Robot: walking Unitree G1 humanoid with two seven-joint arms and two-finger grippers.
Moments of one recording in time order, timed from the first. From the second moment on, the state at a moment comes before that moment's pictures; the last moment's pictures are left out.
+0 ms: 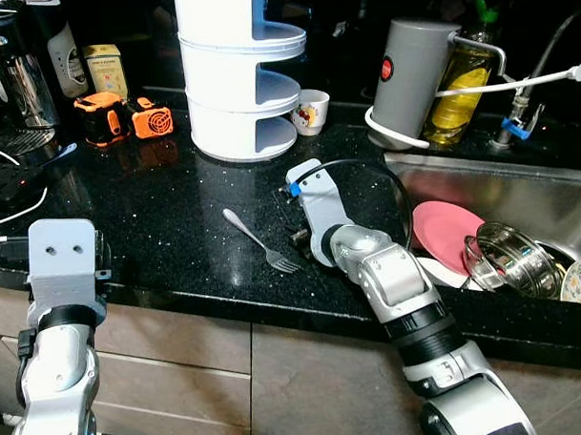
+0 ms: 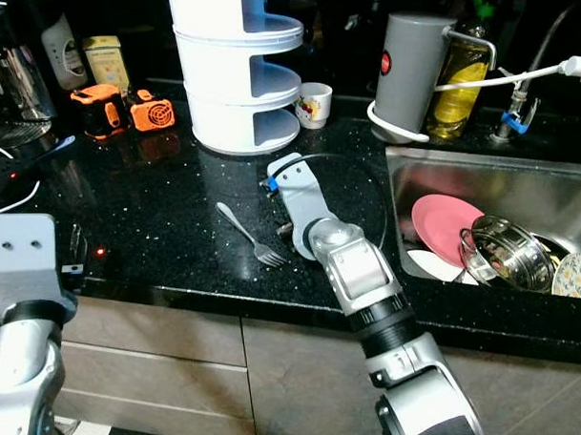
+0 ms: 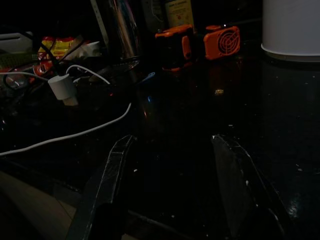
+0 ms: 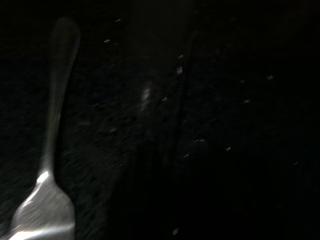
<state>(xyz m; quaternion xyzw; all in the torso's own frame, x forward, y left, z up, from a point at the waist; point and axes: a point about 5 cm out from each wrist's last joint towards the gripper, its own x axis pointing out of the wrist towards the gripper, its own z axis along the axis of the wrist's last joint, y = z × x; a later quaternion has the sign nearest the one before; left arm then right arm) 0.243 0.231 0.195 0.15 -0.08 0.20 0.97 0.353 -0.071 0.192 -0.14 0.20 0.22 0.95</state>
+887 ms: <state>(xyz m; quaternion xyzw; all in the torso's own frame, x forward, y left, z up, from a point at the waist) 0.247 0.223 0.201 0.13 -0.10 0.19 0.97 0.356 -0.084 0.236 0.17 0.08 0.23 0.95</state>
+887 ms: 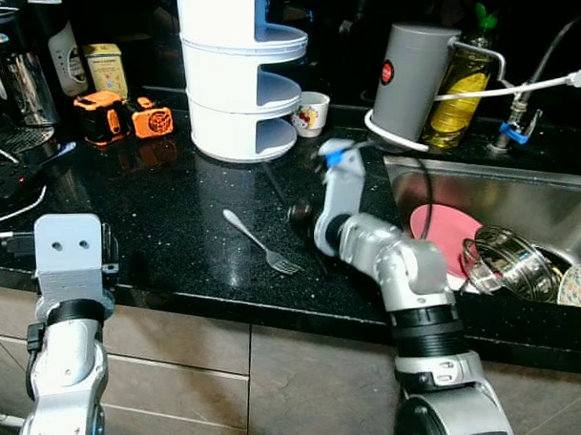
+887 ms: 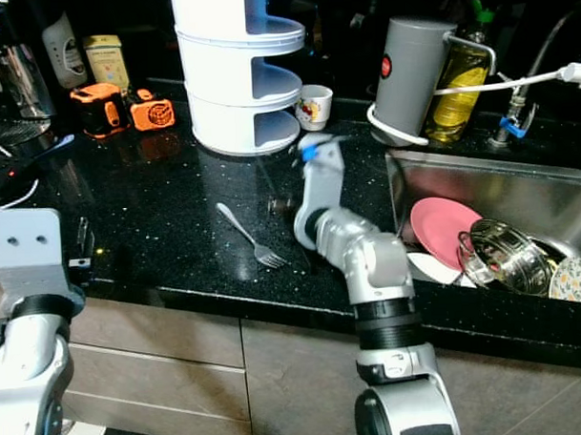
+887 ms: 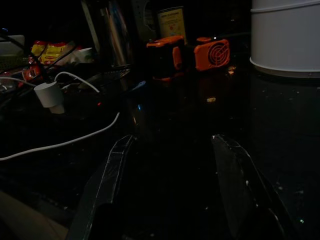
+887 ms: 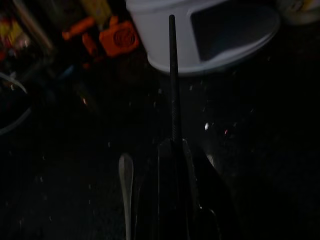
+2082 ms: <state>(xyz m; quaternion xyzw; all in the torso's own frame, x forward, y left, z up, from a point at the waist) 0.260 0.188 0.211 0.14 -0.14 0.09 0.98 0.398 -0.095 0.235 -0.20 -0.03 0.07 0.98</state>
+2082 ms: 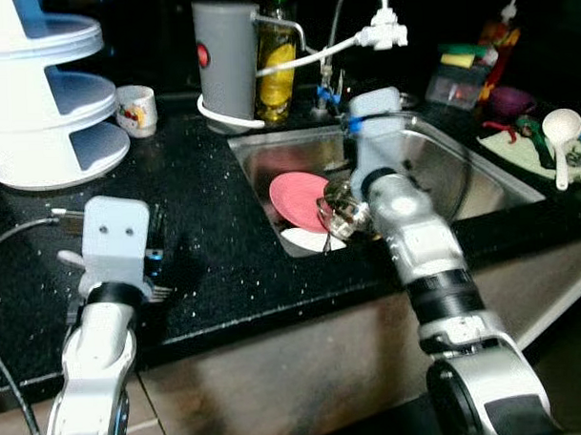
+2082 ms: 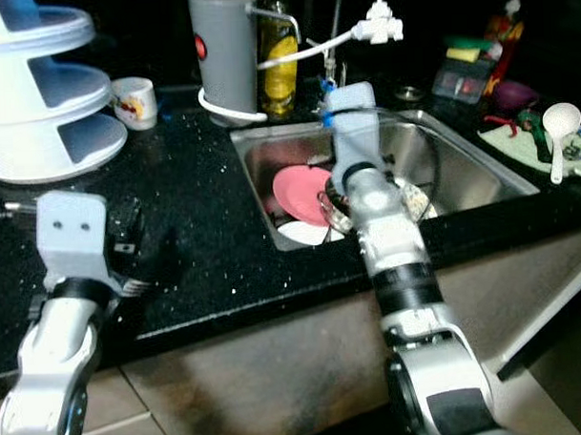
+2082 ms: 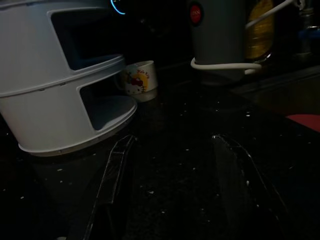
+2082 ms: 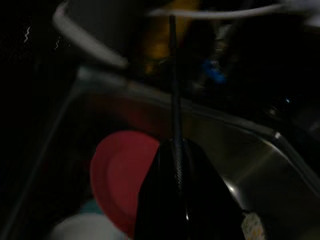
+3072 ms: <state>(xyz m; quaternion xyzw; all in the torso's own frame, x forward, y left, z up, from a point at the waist) 0.252 0.217 0.212 0.18 -0.13 0.16 0.96 0.365 -0.037 0.222 -0.05 -0.13 0.34 0.93</state>
